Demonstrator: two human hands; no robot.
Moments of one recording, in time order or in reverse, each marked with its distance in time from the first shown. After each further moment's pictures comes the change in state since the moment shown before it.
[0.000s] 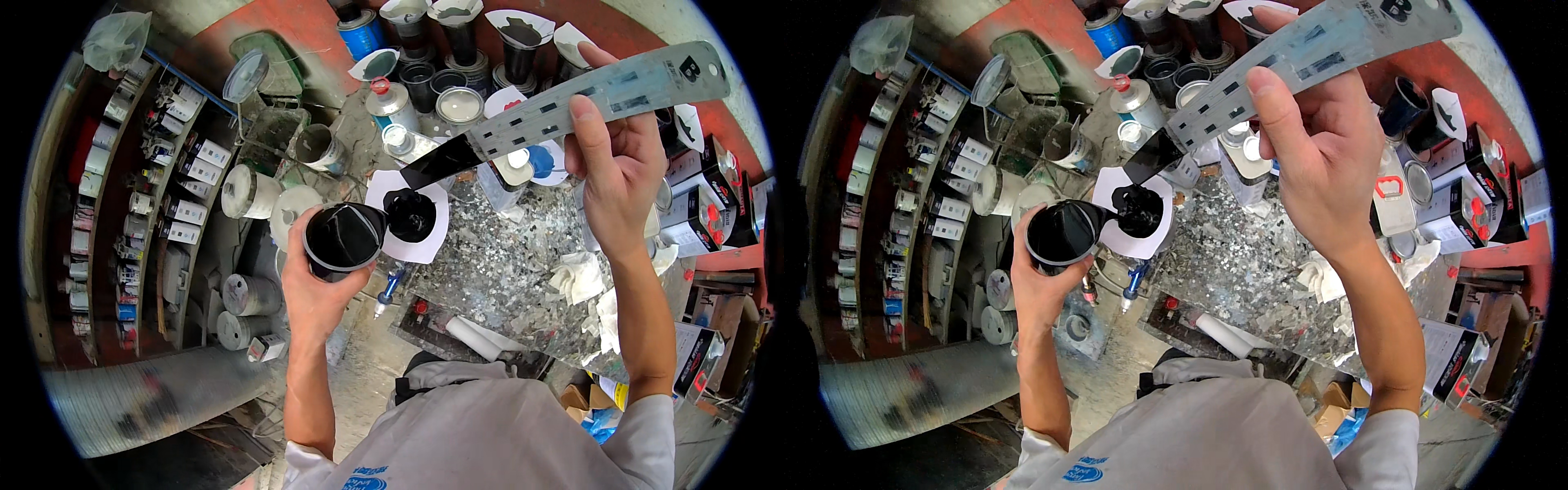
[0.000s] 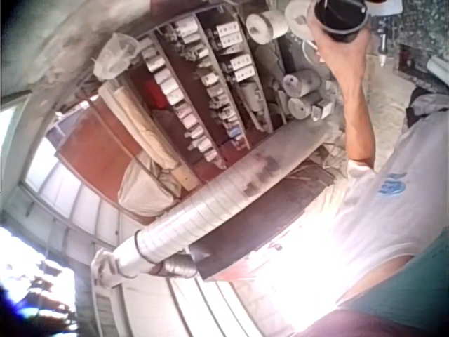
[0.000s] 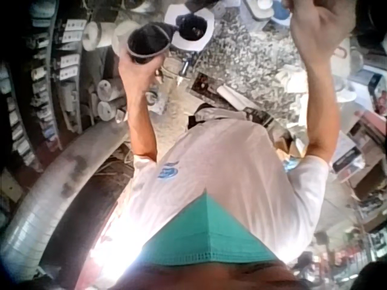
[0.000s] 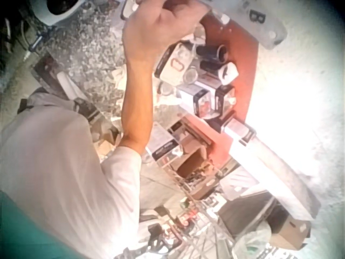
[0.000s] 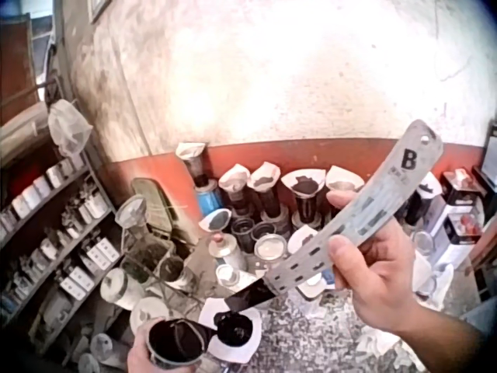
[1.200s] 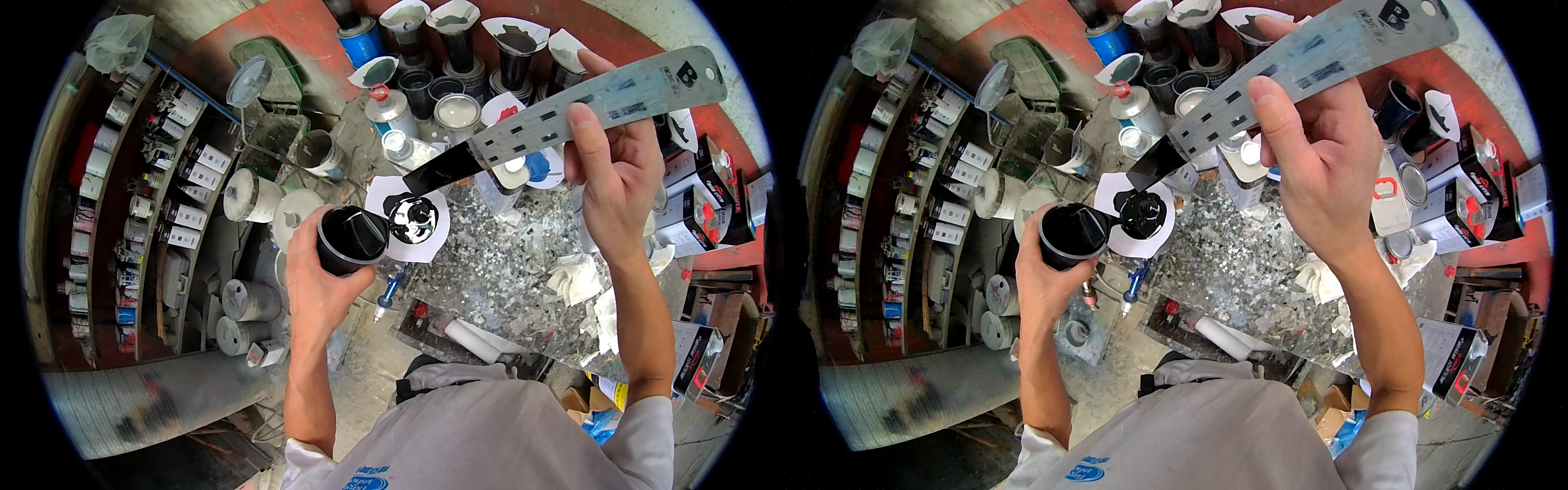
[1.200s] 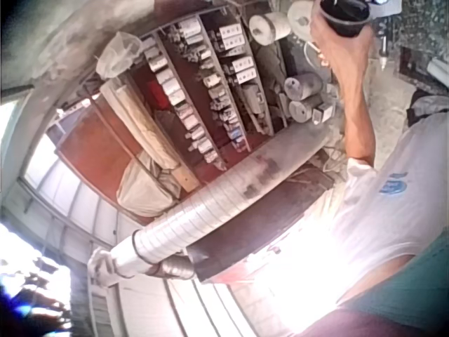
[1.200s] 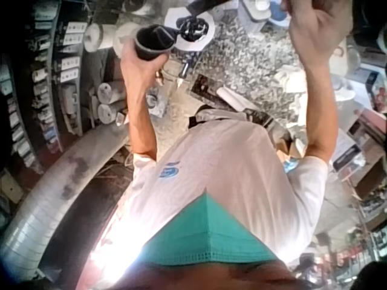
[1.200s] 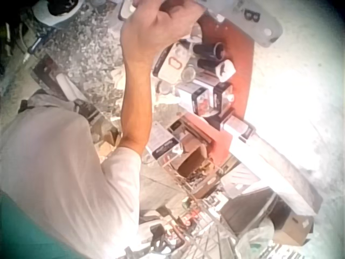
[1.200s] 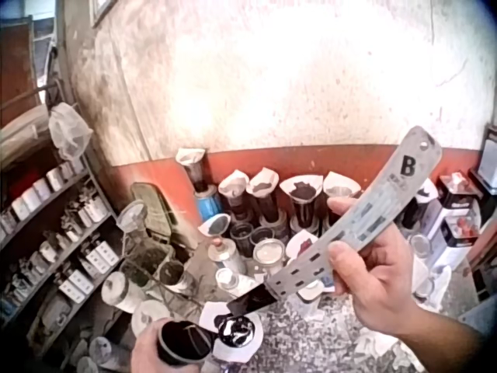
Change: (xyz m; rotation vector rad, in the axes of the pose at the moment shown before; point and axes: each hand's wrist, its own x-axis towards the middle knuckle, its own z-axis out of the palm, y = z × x) left_hand 0.007 0.001 -0.001 0.322 -0.035 0.045; right_hand -0.001 -0.014 -0.003 -0.026 -0.003 0.022
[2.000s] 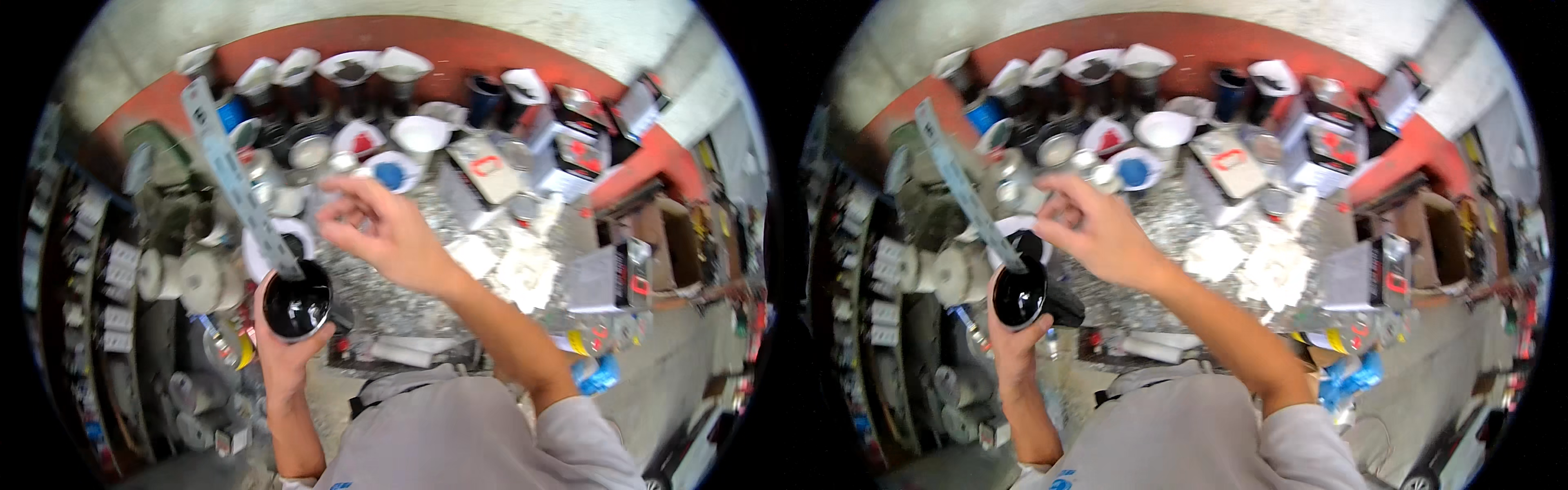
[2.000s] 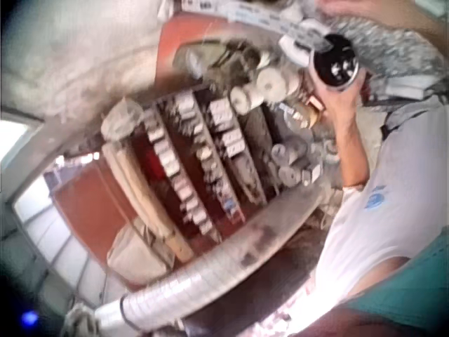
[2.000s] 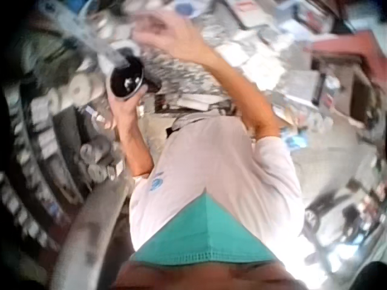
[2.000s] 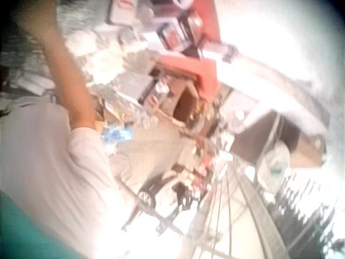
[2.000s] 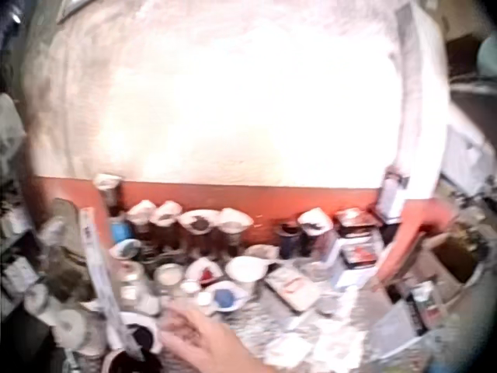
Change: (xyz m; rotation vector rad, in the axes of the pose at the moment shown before) left_hand -0.064 0.043 0.040 -1.011 -0.298 -0.070; right_hand -0.070 -0.024 0.006 0.021 -0.251 0.376
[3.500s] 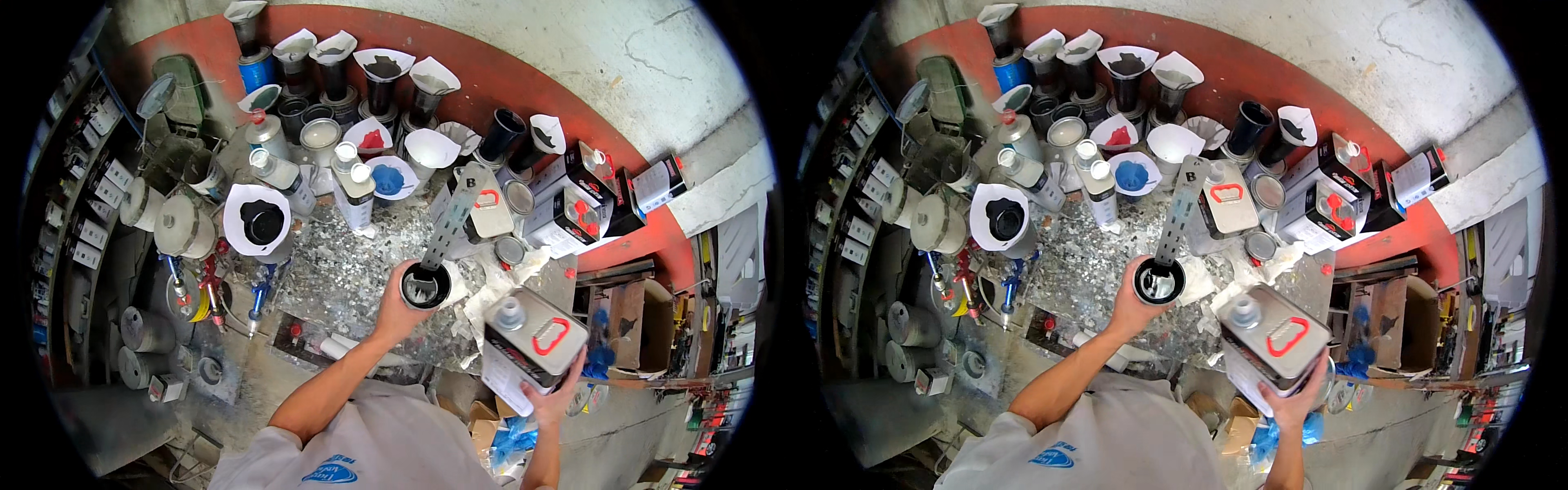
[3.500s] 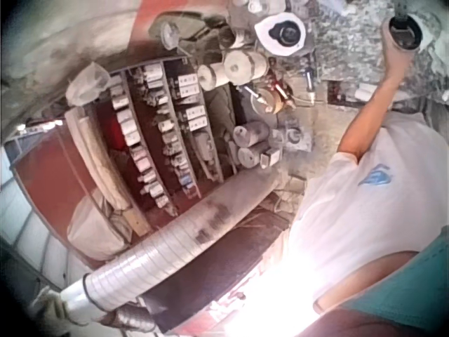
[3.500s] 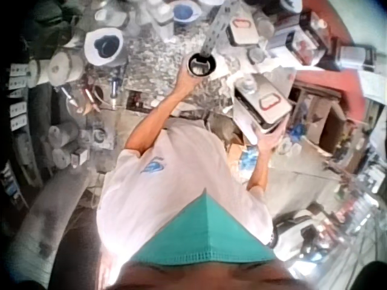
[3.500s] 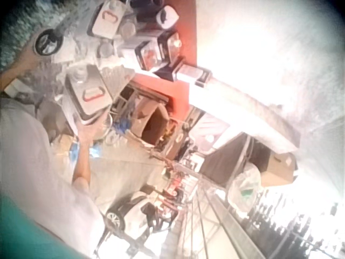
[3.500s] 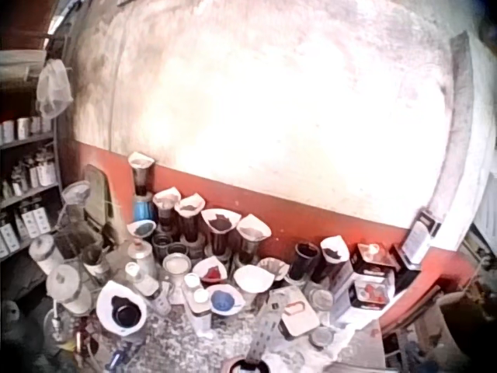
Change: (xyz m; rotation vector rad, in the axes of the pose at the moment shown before) left_hand 0.003 -0.193 0.180 0.082 -0.159 0.073; right_hand -0.332 0.031 -0.203 -0.571 0.704 0.298
